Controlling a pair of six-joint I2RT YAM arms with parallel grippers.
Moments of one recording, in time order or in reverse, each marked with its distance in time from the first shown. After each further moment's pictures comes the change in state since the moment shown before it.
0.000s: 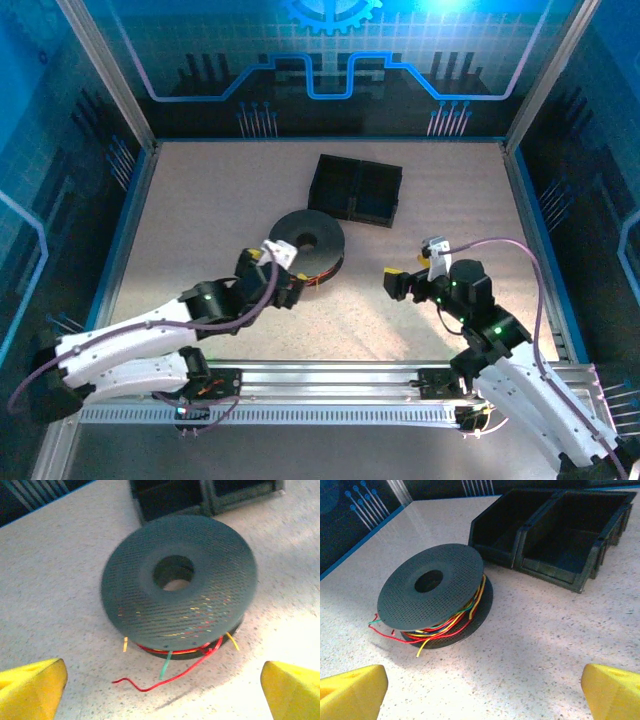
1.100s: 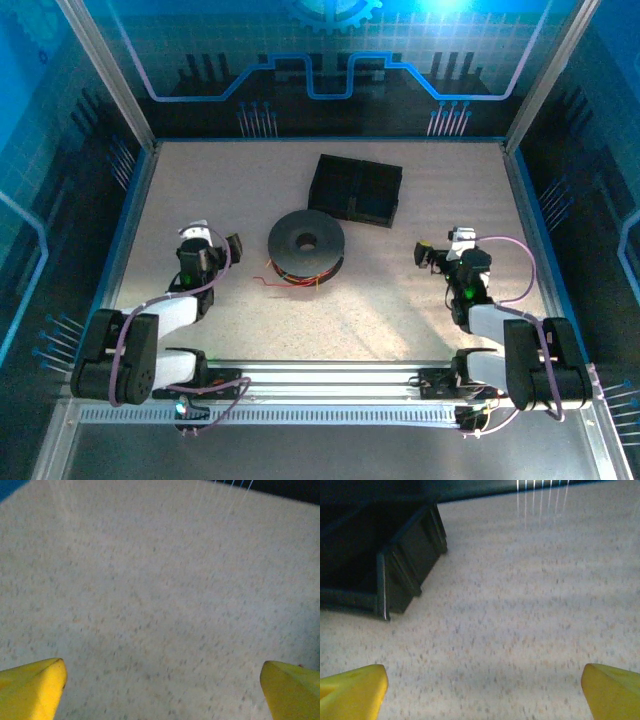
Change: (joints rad) left arm 0.945 0.340 -0.470 1.127 0.422 0.071; right arm -0.469 0.738 -0.255 1.042 0.036 -0.138
